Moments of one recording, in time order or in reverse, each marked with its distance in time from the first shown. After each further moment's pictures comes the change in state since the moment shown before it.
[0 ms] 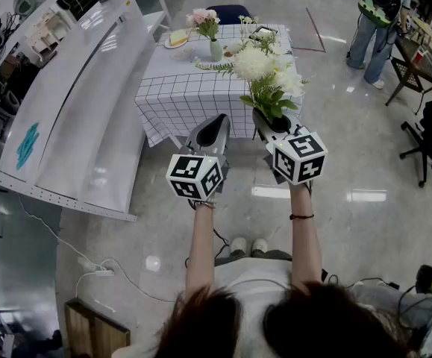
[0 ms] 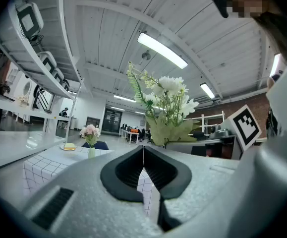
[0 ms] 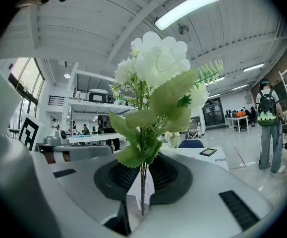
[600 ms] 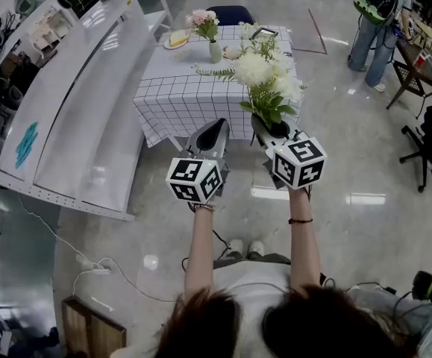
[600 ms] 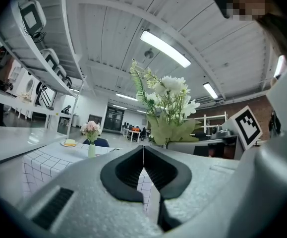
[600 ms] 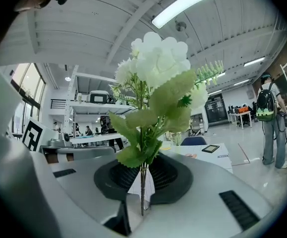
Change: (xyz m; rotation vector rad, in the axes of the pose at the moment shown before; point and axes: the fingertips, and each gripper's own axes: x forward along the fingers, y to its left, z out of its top) left arm 0.010 -0.003 -0.012 -0.027 0.015 0.019; right arm -0.002 -0.010 -0.009 0.035 0.010 0.033
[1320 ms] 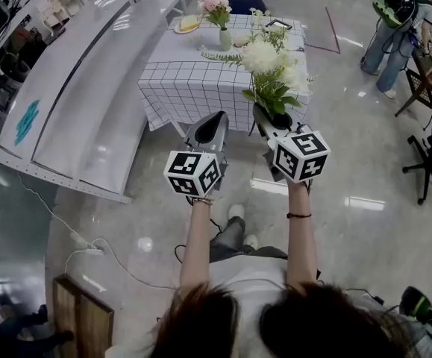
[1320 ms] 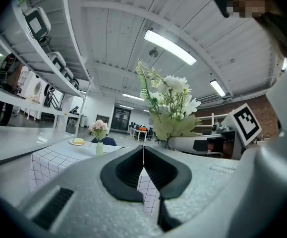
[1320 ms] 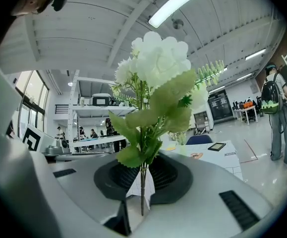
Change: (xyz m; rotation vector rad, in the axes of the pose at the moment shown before) left arm -0.001 0.012 -0.012 -0.003 0.004 0.084; right arm 0.015 -0.007 -0.003 0.040 -0.015 0.060
